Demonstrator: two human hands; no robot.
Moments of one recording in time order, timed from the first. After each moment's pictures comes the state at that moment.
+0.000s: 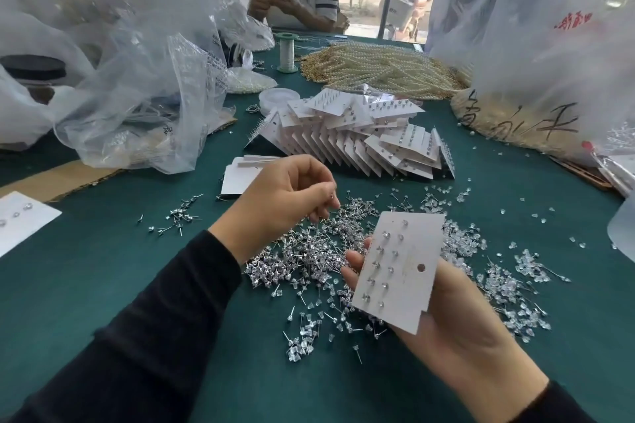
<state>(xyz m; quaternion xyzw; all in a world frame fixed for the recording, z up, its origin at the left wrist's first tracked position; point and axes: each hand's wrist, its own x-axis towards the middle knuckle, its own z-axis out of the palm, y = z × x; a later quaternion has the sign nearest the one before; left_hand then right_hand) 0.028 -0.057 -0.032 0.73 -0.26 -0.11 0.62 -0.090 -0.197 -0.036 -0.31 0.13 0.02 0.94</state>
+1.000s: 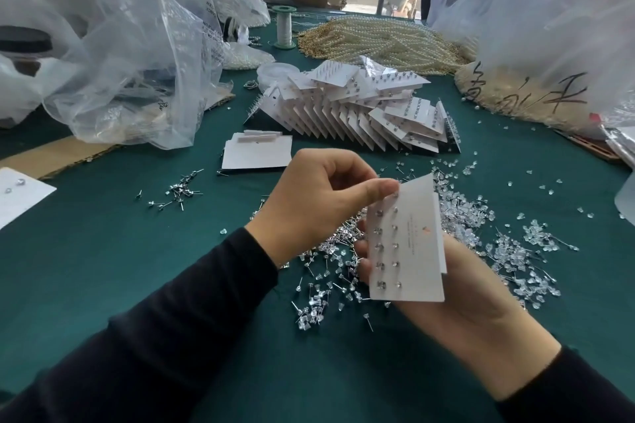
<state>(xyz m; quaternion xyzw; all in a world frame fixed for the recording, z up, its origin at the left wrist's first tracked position) -0.008 -0.077 -0.033 0.73 -0.30 -0.06 0.61 -0.095 -0.202 -0.049 -0.39 0.08 0.10 0.91</state>
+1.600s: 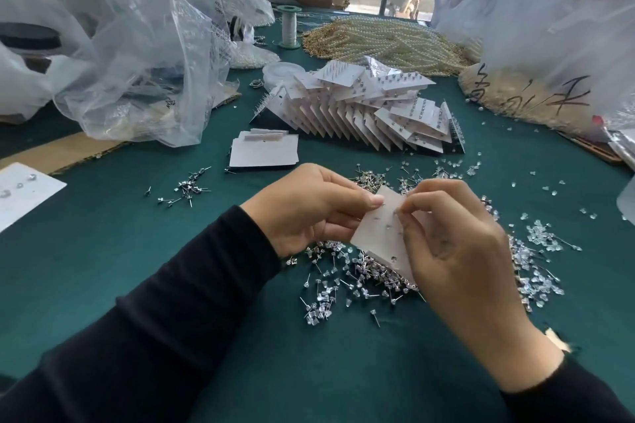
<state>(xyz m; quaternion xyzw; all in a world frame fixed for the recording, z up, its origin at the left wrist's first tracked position) -0.002 -0.065 -0.031 0.65 -0.14 -0.36 0.66 -0.094 -0.206 -0.057 -0.89 -0.03 -0.36 0.28</state>
